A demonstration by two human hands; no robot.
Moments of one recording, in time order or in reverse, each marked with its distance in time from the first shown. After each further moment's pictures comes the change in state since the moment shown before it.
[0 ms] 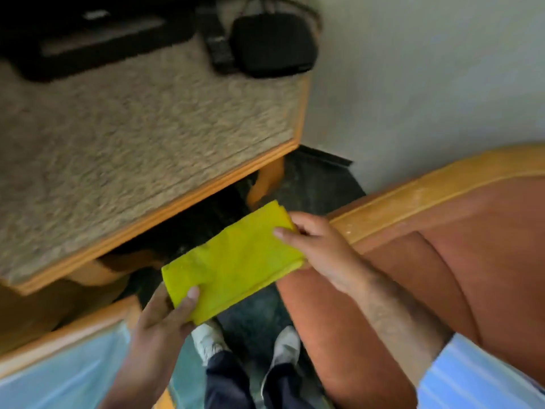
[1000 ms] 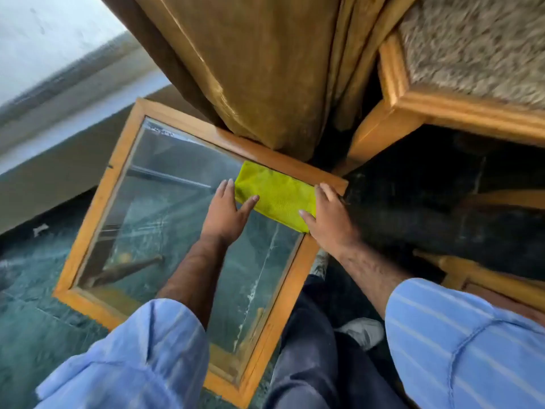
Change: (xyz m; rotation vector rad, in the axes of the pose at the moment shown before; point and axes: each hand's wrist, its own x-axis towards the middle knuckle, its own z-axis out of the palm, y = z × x) left_hand -0.017 -0.163 -0.333 0.738 0.768 -0.137; right_hand 0.014 0.153 0.402 -1.158 -0.666 -0.279
